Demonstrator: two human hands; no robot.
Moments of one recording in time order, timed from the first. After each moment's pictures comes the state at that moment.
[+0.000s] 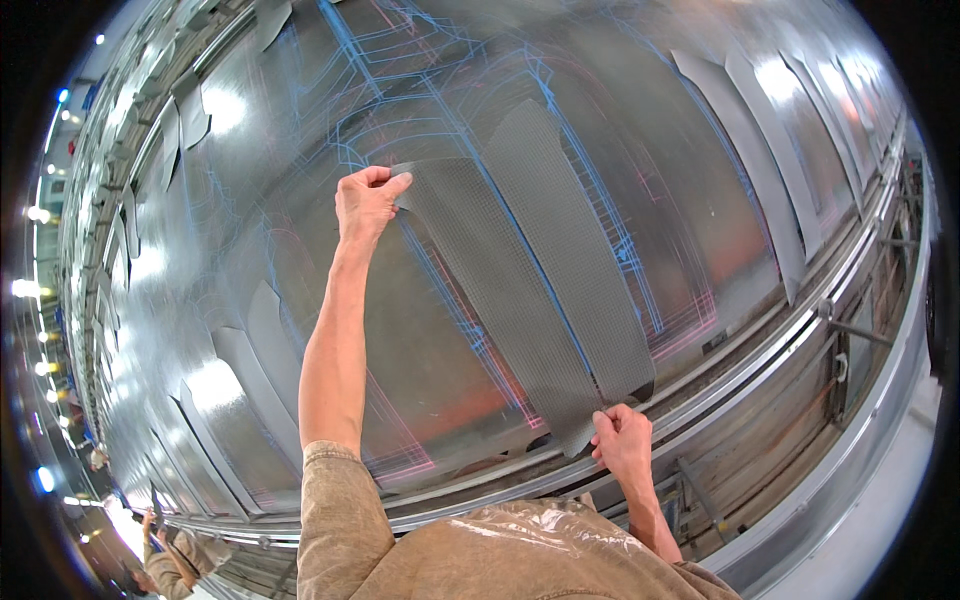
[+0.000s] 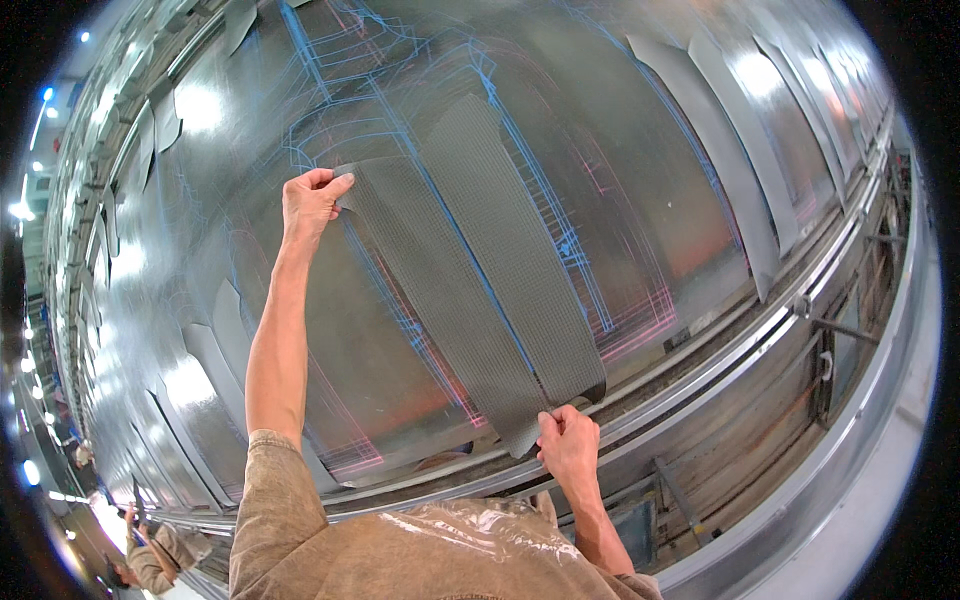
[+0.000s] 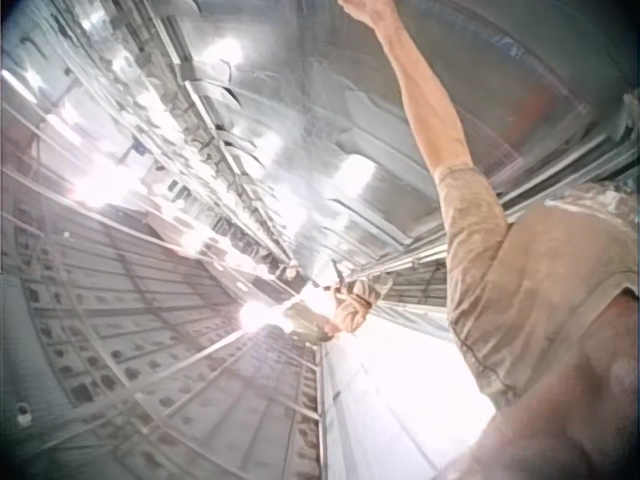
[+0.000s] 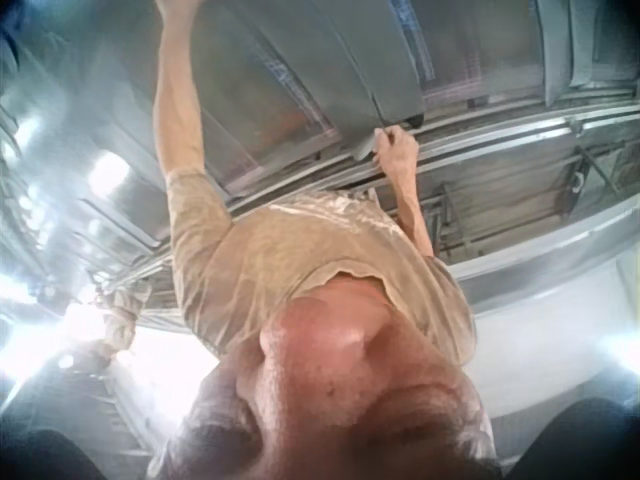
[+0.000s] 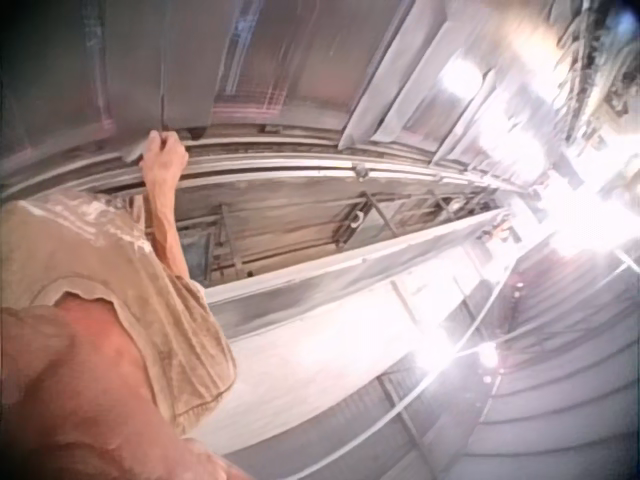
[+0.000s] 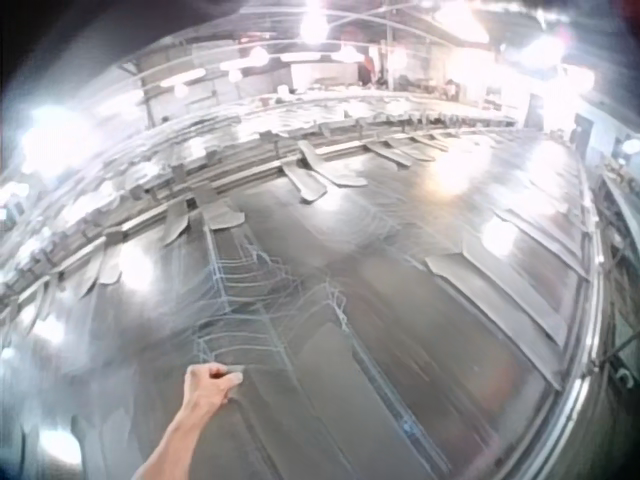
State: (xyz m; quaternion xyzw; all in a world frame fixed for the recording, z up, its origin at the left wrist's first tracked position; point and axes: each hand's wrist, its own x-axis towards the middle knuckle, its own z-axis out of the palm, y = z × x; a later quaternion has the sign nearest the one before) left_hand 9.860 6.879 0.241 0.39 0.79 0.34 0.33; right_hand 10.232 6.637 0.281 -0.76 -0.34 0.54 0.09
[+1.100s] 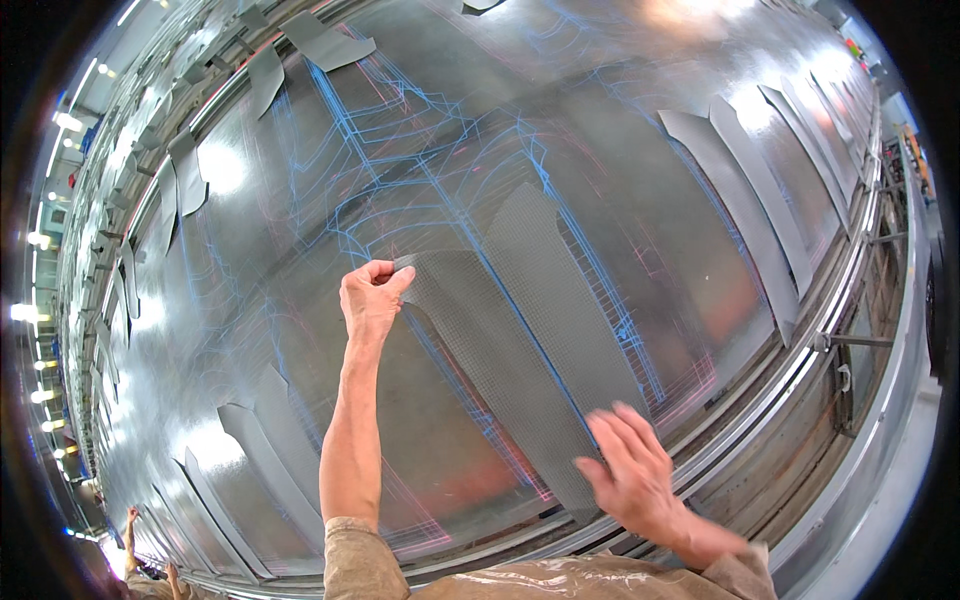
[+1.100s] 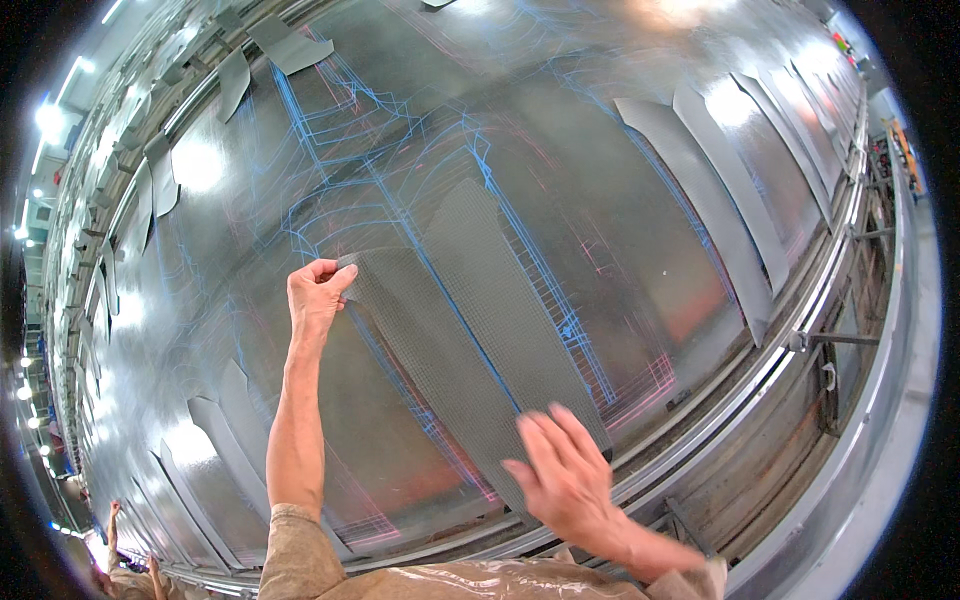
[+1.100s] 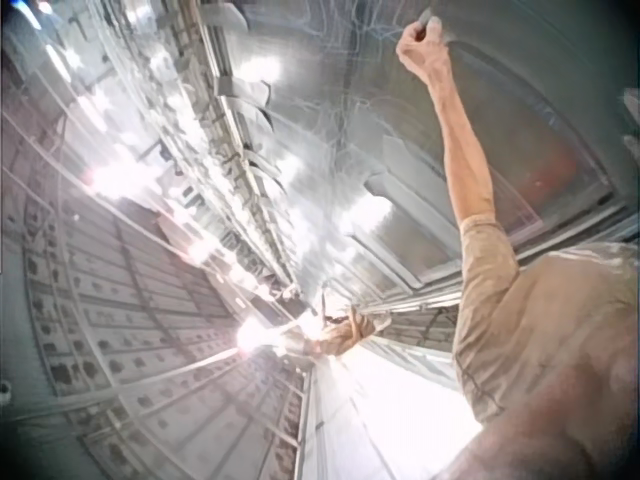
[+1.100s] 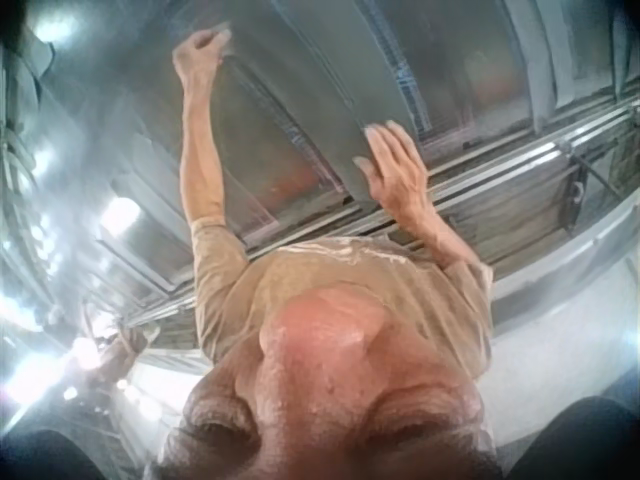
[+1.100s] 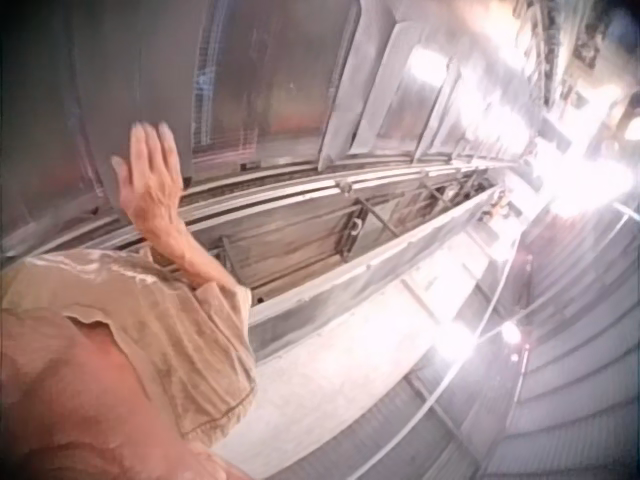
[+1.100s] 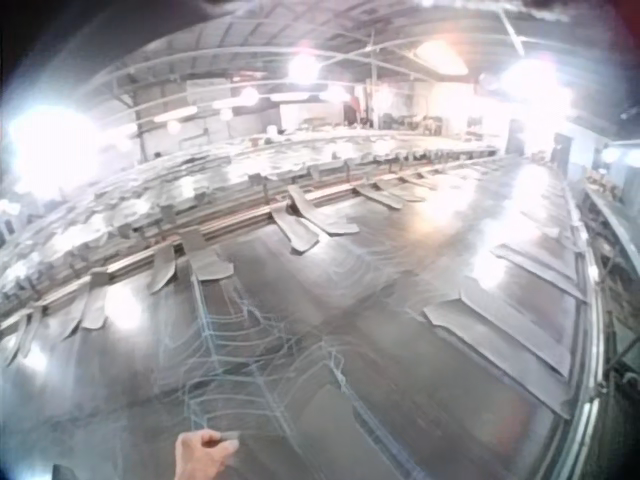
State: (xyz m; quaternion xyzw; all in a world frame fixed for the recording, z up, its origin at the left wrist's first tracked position) left_hand 9.853 6.870 0.243 0.38 0.79 0.36 0.33; right_hand 10.196 6.729 0.333 -0.51 -0.80 0.27 0.17
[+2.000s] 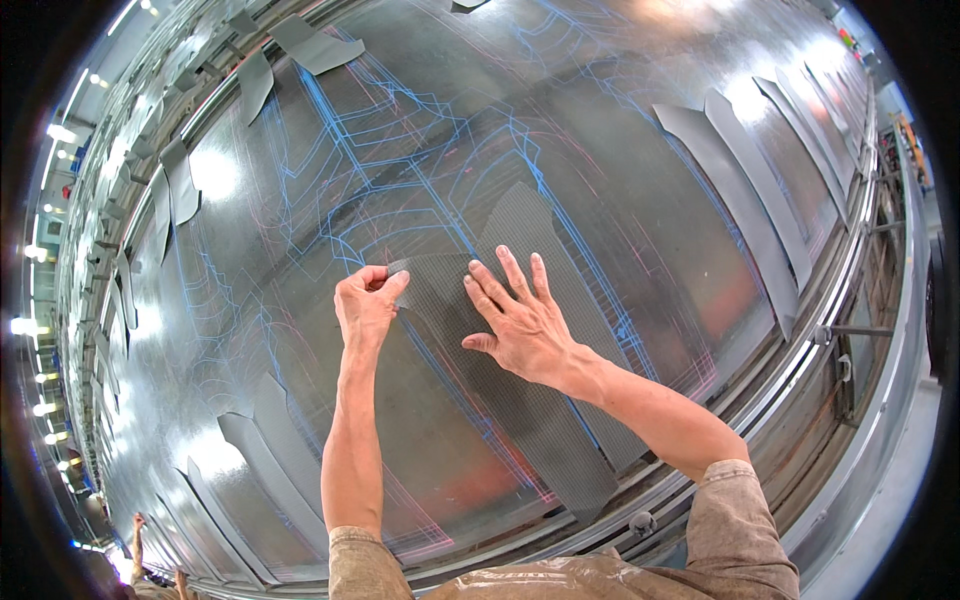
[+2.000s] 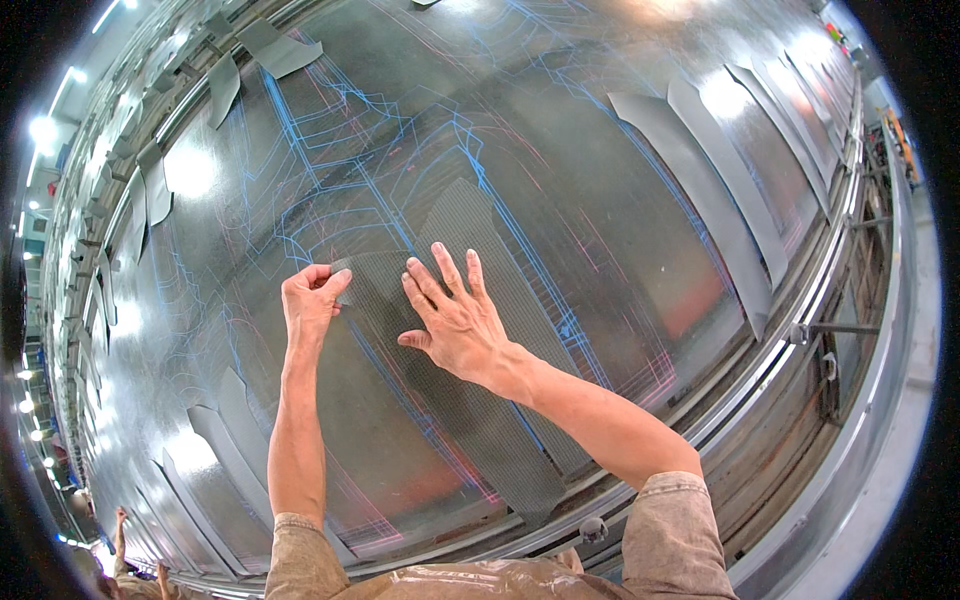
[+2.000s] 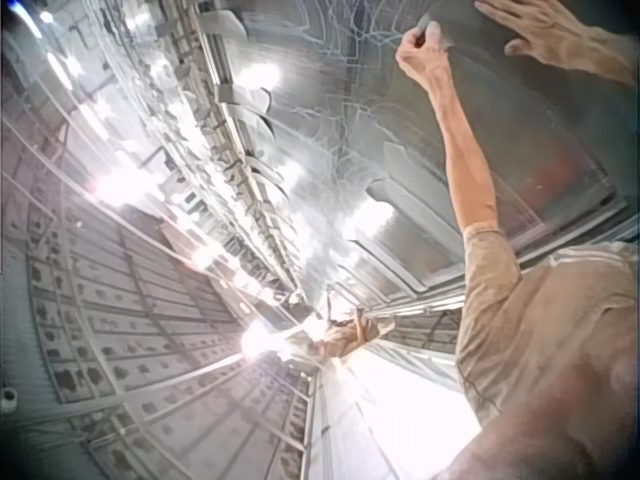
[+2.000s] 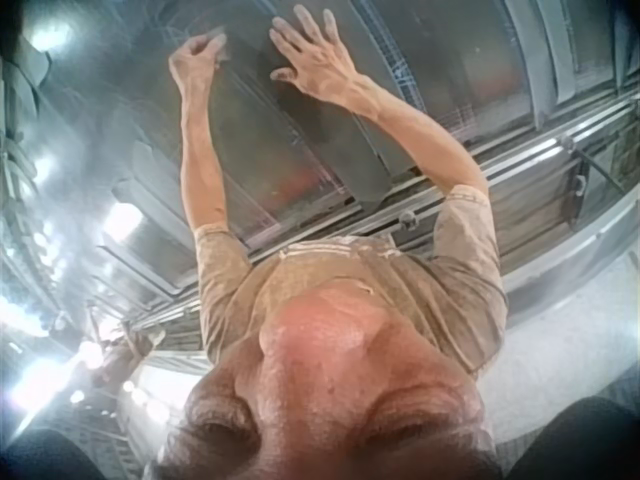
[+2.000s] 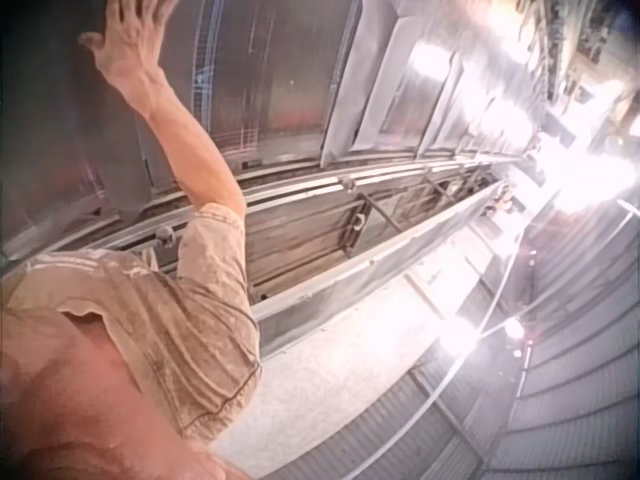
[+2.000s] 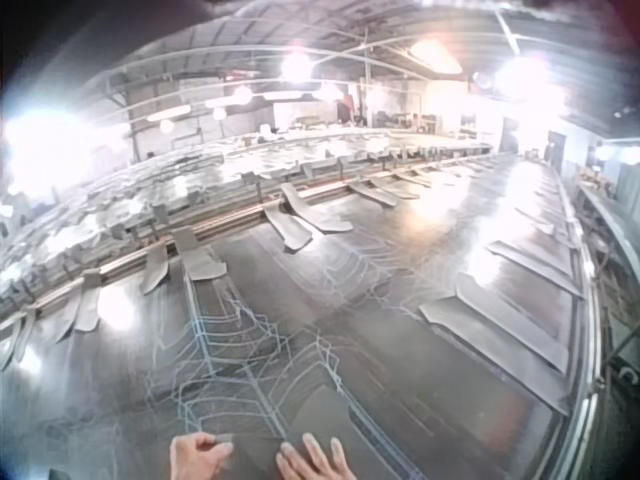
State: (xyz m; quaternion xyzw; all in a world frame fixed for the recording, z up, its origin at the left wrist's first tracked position) left_hand 9.860 6.875 0.241 0.39 0.77 0.37 0.35; right_hand 10.095 6.868 0.227 -0.40 -0.90 0.17 0.12
